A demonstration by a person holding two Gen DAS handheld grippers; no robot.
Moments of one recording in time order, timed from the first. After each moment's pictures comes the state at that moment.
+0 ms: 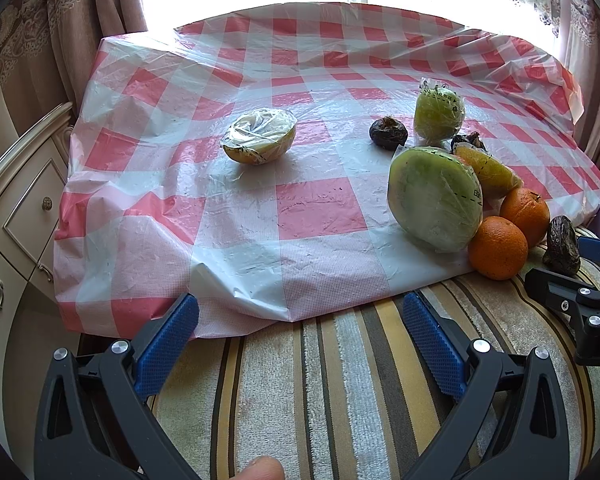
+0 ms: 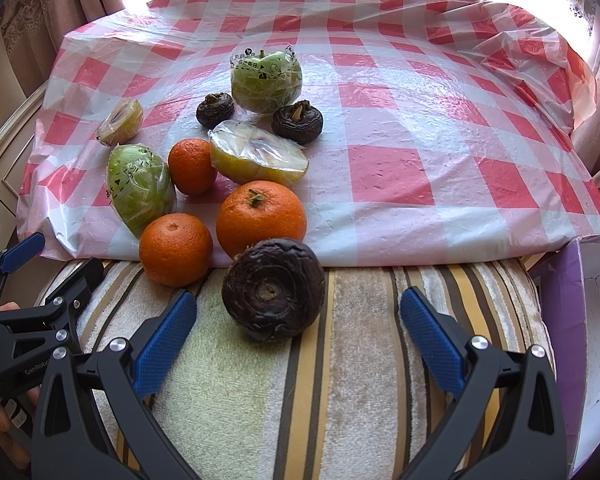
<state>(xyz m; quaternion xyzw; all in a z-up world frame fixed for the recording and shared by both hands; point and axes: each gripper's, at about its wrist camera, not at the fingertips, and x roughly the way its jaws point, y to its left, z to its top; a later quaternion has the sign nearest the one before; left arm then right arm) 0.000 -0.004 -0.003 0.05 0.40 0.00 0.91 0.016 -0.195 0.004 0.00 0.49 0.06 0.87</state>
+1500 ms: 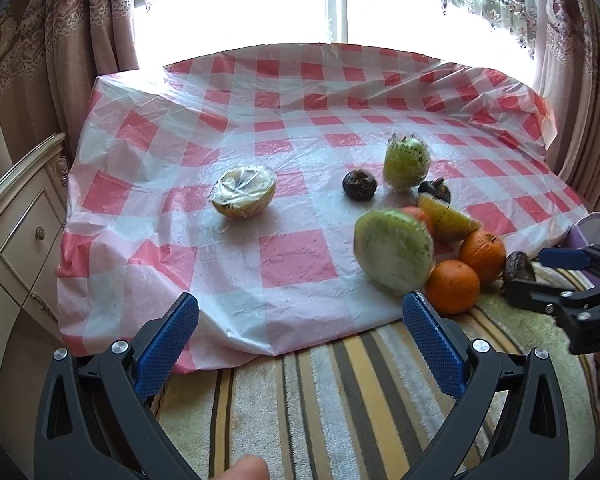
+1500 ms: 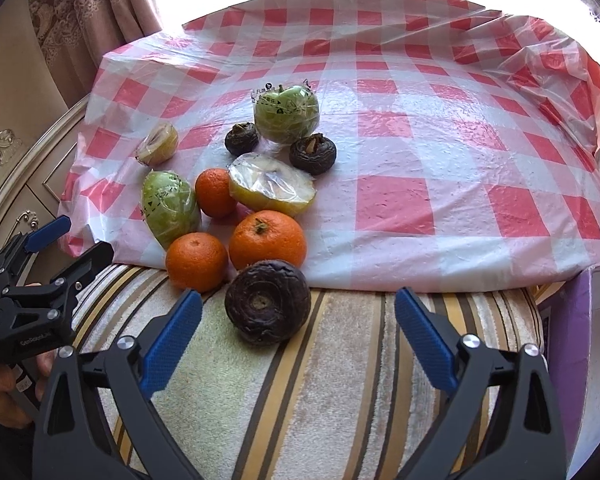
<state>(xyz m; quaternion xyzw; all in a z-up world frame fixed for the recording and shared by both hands) -0.010 -0.009 0.032 0.03 0.34 -0.05 0.94 0.013 -0.215 0.016 0.02 0.45 0.14 0.88</state>
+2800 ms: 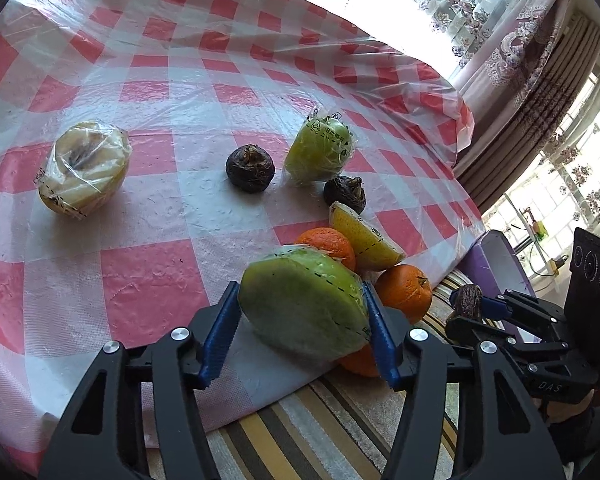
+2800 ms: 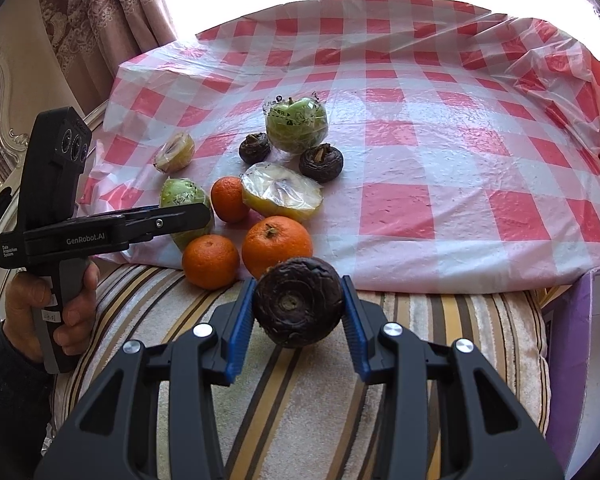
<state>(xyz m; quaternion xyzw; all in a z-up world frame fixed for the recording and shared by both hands) 0.073 -0.020 0.002 -0.10 0.44 -0.26 0.85 0.004 -0.229 0.025 0.04 0.44 0.17 0.88</state>
